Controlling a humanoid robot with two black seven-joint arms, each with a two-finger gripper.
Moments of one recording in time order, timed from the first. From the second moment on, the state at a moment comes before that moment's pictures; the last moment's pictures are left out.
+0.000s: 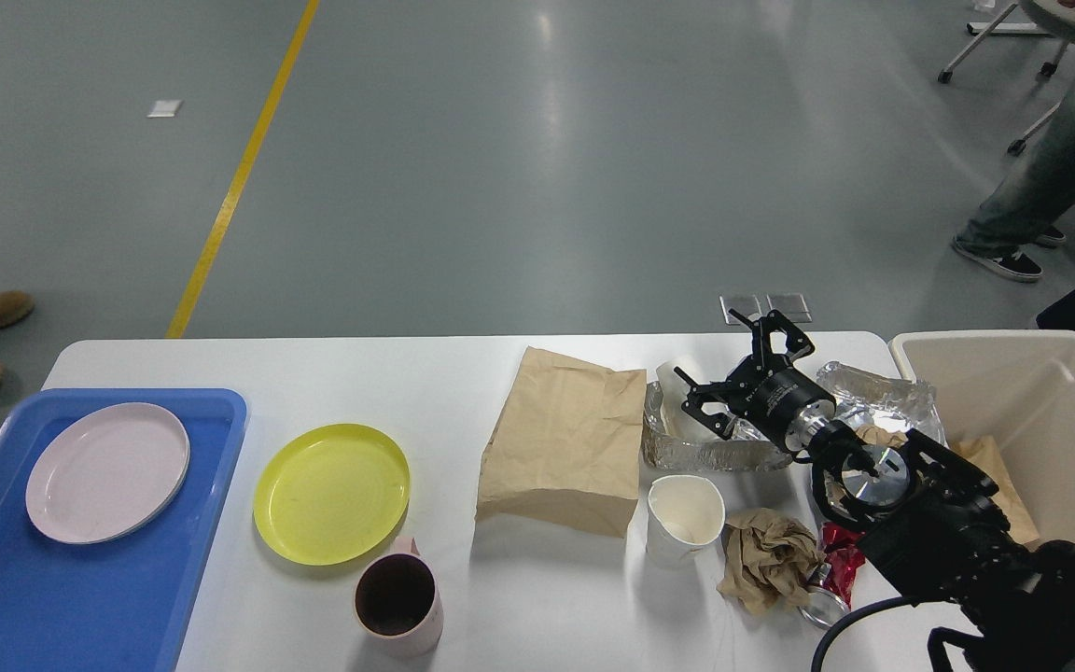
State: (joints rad) left arm -1.66 0.95 1.34 -1.05 0.30 -0.75 0.08; right arm 0.72 -0.04 0.73 0.18 0.22 0.63 -0.10
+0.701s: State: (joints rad) left arm -1.14 0.82 0.99 -0.64 0.31 -0.73 0.10; right arm 0.72 -0.04 0.73 0.18 0.22 0.63 -0.10
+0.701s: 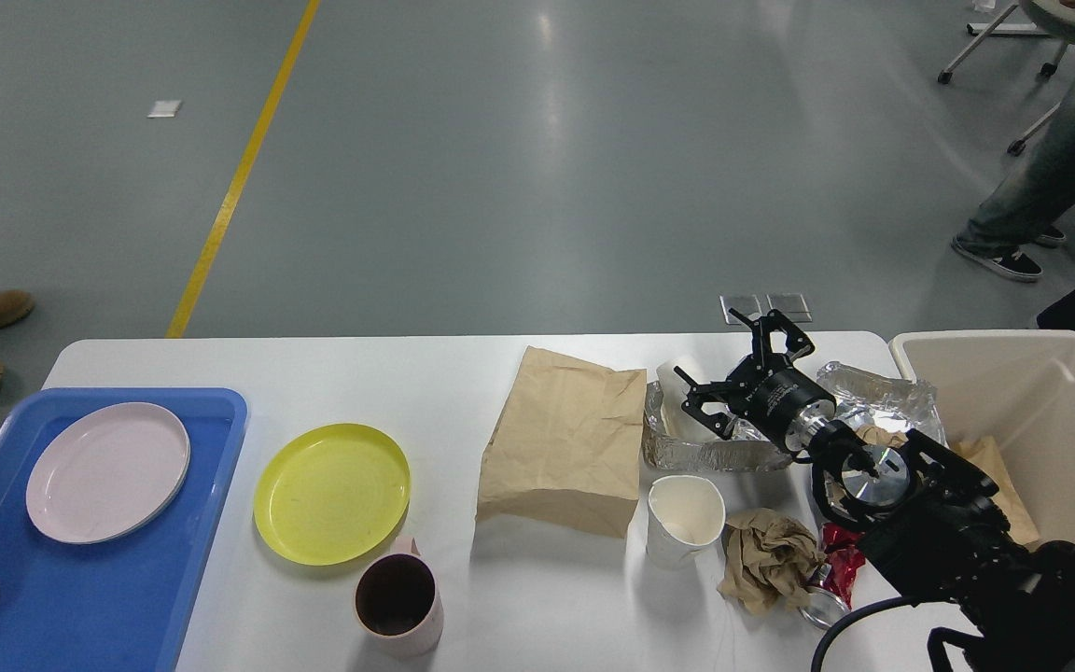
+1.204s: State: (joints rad) left arm -1.06 0.77 0.94 -0.62 0.31 -0.70 0.16; right arm 0.72 -0.04 0.73 0.18 0.22 0.63 -0.10
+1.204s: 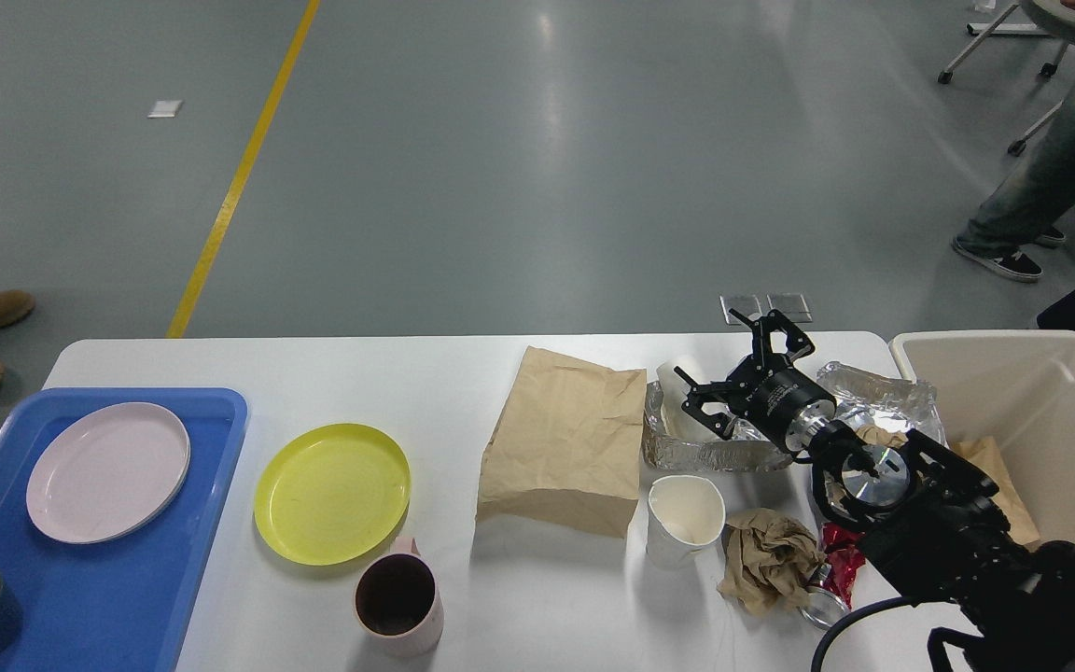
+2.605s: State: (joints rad) left arm -1.26 0.93 0.97 -0.71 0.35 -0.92 0.18; right arm 0.72 -0.04 0.73 0.18 0.22 0.63 -0.10
